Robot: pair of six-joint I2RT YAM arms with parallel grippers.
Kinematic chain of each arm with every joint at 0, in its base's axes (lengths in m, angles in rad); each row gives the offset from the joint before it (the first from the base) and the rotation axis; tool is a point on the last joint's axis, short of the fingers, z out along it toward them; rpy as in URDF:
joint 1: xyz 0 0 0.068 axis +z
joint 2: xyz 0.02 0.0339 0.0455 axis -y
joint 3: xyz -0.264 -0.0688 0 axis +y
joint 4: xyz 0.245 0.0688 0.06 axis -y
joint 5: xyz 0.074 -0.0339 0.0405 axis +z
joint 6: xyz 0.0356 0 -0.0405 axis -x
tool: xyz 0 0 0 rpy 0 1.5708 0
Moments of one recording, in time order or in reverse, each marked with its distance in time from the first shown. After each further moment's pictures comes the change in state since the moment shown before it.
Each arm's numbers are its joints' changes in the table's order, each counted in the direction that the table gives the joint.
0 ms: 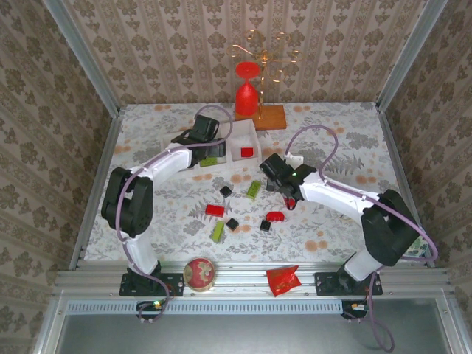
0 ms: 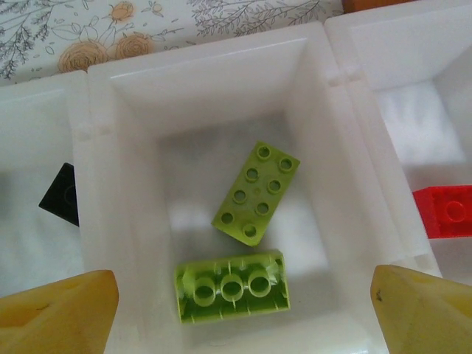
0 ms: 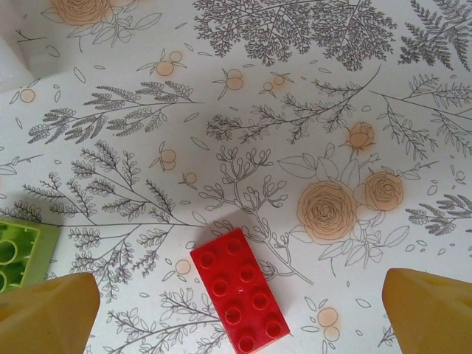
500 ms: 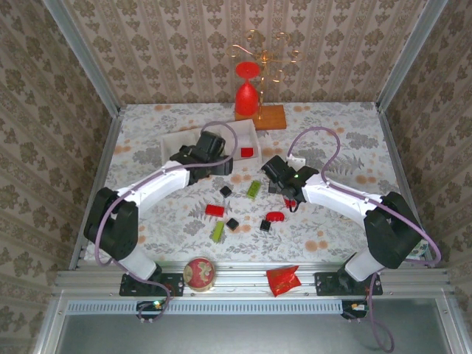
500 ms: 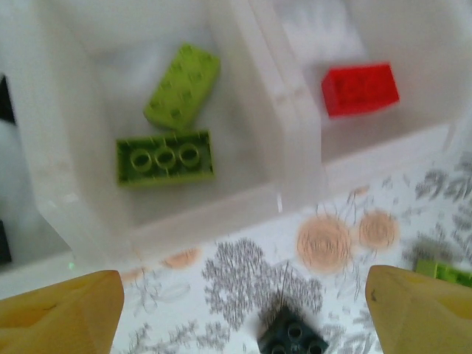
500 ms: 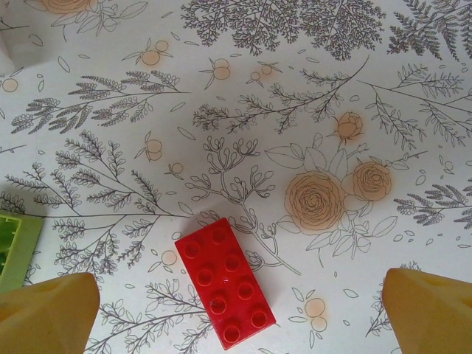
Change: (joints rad) left arm -0.143 0.212 0.206 -0.060 -0.032 0.058; right arm 0.000 0.016 0.021 -0.009 -0.001 -0.006
